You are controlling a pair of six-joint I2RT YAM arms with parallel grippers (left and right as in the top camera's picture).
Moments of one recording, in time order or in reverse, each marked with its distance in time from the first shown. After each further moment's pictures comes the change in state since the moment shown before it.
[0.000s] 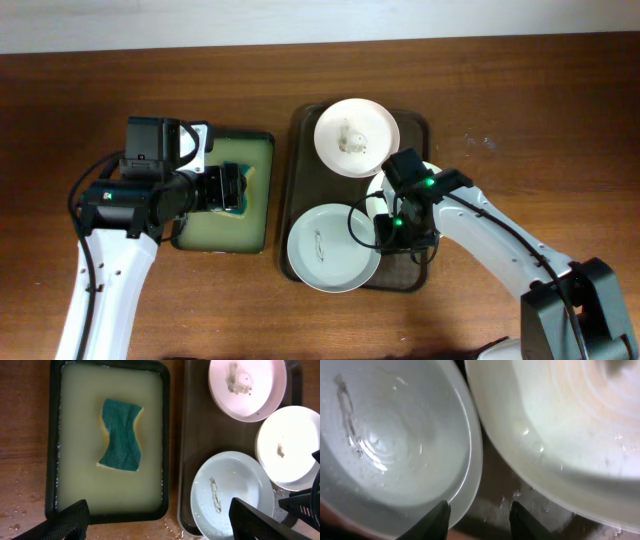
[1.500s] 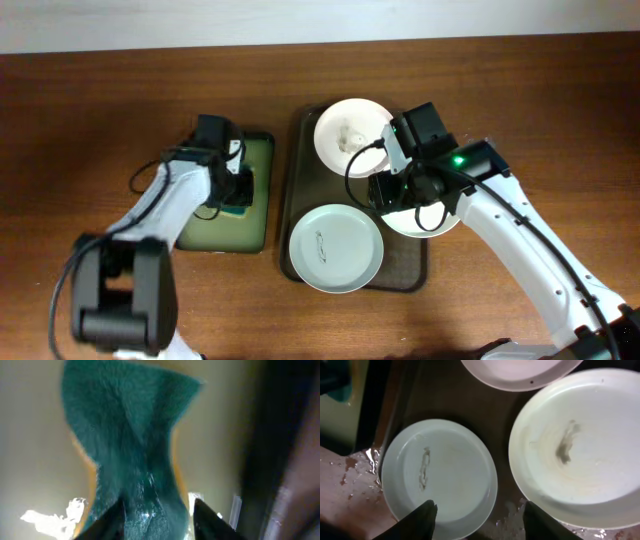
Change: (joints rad) left arm -0.047 0.512 -0.100 0.307 -0.124 0.014; right arm 0.000 -0.097 0.320 -0.131 0.091 -0.089
